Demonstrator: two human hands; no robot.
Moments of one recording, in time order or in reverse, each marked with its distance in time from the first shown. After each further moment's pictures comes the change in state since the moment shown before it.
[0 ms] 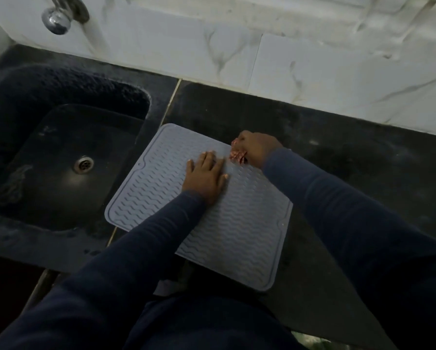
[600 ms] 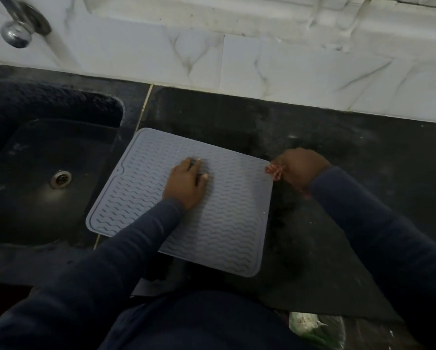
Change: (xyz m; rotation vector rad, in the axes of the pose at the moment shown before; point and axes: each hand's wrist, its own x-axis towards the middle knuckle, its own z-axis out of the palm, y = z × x) left_hand -0.022 0.005 -0.005 -0.260 0.100 0.042; right_hand -0.142 0.052 -0.001 0.169 -0.092 0.359
